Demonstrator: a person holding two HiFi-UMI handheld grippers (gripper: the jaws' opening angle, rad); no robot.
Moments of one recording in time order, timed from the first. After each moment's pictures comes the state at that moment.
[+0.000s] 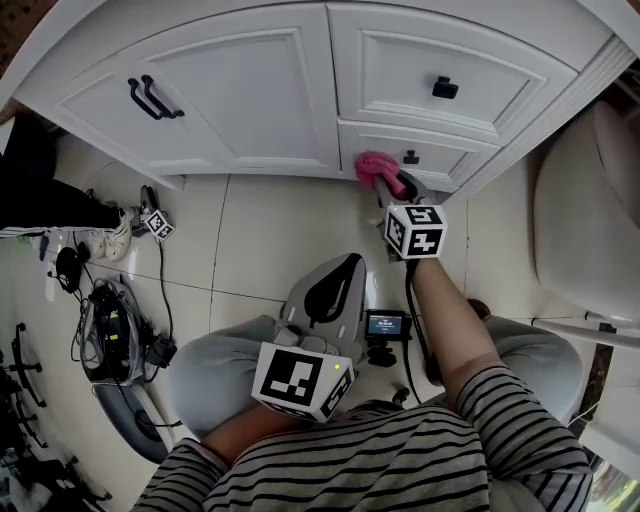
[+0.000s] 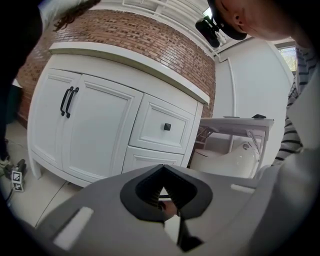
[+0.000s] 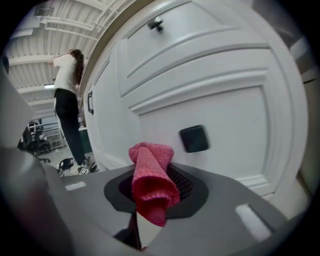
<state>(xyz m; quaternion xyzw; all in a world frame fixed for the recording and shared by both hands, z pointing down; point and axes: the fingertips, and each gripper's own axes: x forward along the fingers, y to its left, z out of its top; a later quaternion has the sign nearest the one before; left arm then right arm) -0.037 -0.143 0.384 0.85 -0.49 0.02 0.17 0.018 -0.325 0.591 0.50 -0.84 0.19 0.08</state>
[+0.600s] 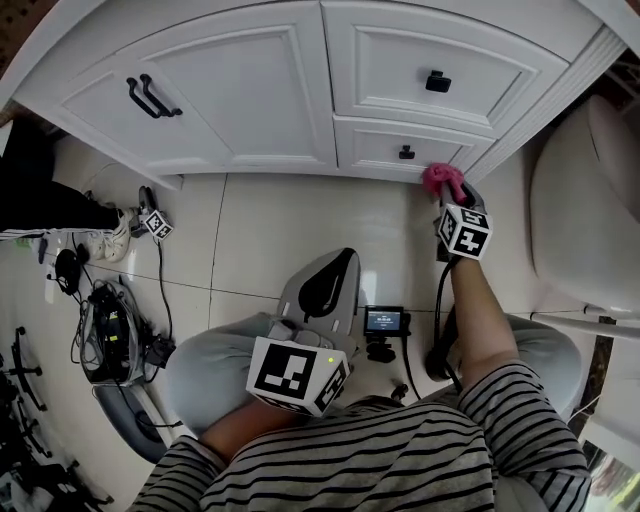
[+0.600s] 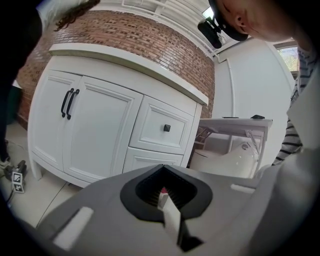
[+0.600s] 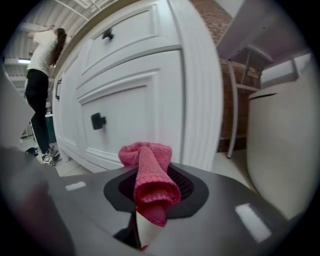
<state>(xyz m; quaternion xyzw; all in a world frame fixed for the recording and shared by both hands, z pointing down) -0.041 -0.138 0.383 0.86 -0.49 0.02 0.17 0.185 -0.317 0.631 0.64 -0.73 0.18 0.15</state>
